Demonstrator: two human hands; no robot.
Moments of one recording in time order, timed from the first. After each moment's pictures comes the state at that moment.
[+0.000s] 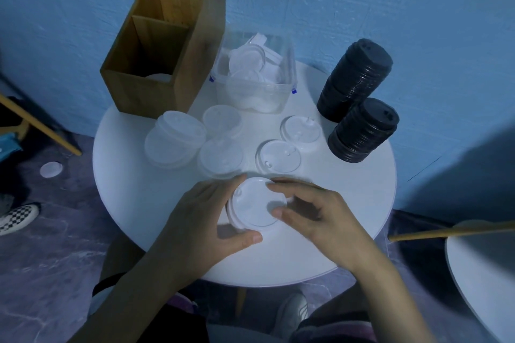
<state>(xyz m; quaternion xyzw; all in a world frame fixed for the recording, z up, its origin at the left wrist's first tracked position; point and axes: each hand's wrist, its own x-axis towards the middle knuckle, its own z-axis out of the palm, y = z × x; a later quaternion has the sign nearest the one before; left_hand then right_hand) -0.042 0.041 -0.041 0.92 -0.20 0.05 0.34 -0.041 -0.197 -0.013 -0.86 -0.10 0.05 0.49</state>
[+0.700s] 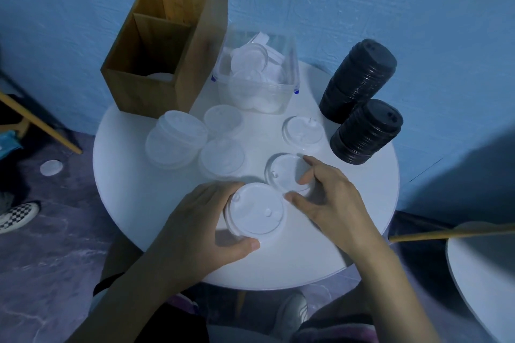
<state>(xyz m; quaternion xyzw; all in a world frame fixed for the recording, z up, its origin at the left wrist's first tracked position) -0.043 0.048 -0.040 0.91 -0.21 0.04 0.34 -0.019 -0.214 -0.023 -0.94 -0.06 -0.05 0.34</state>
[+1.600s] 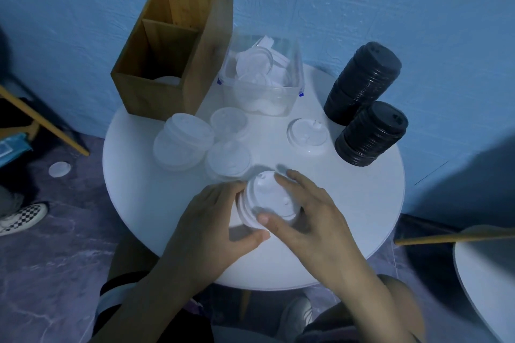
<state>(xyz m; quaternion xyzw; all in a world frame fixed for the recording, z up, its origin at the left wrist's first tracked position) -0.046 0.033 -0.044 0.92 -0.15 0.08 0.35 -0.056 -0.168 -0.010 -0.92 -0.07 0.00 0.38</state>
